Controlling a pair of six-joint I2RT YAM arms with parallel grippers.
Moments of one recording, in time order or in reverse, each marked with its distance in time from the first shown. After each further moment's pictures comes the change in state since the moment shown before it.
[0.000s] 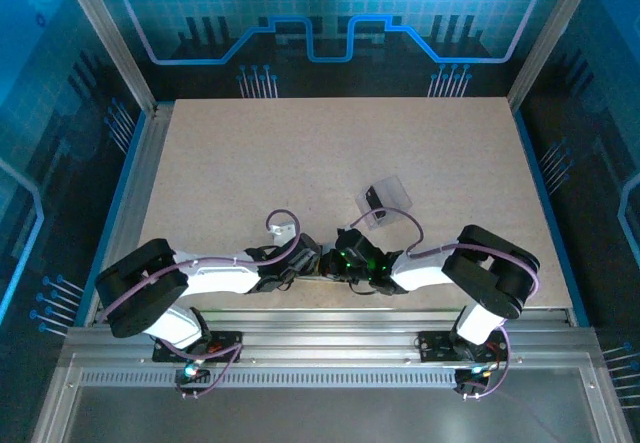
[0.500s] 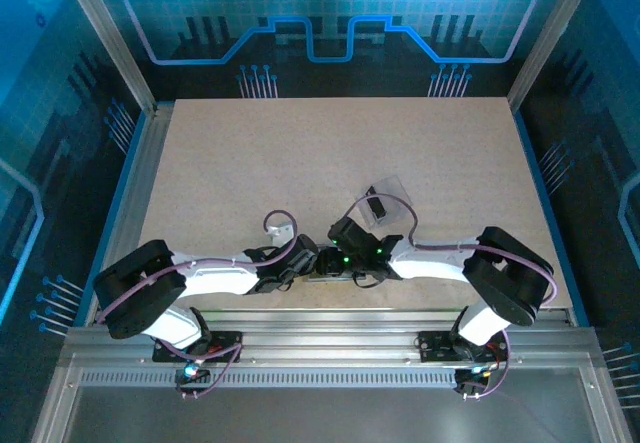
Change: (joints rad) left arm -0.004 -0.014 -0.010 0.003 -0.001 -0.048; right arm -0.015 -0.089 0.192 -0.497 -0.004 -0.246
